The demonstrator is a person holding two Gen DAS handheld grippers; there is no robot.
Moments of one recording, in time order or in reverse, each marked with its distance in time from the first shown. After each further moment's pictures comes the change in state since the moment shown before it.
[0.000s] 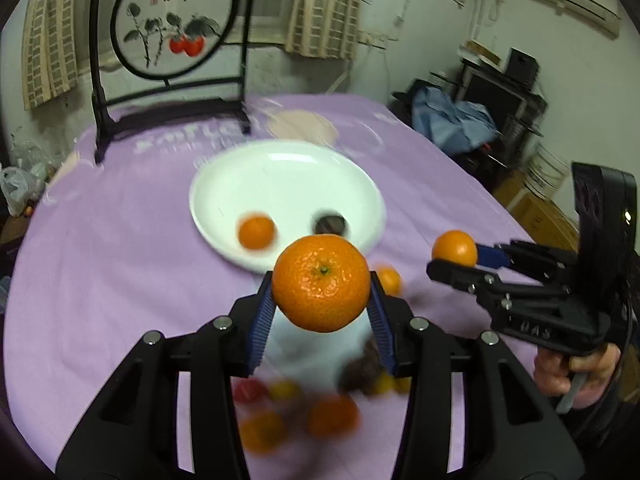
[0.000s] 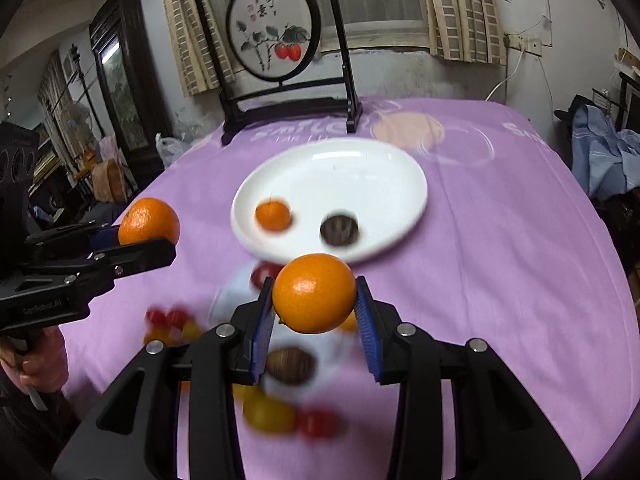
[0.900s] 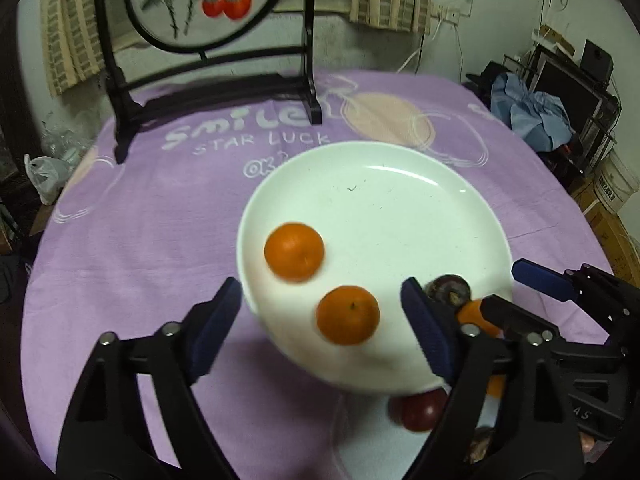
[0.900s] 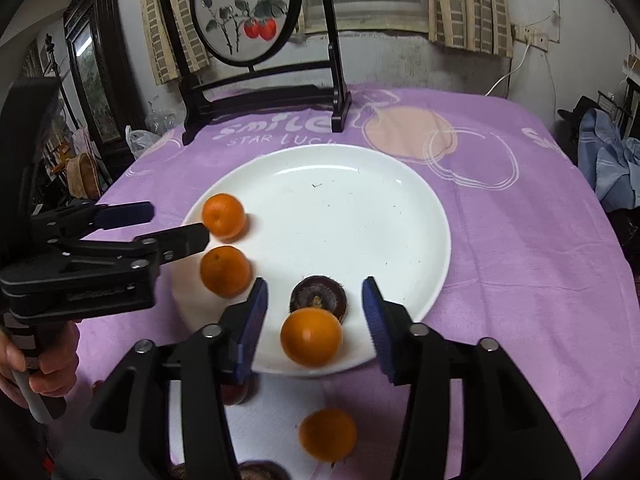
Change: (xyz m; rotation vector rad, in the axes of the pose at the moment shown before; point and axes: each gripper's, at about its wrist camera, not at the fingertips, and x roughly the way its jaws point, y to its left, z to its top) left arm 0.095 0.054 0.054 -0.056 0.096 0.194; right arm 0.059 -0.001 0.037 -0.013 0.036 -0.069
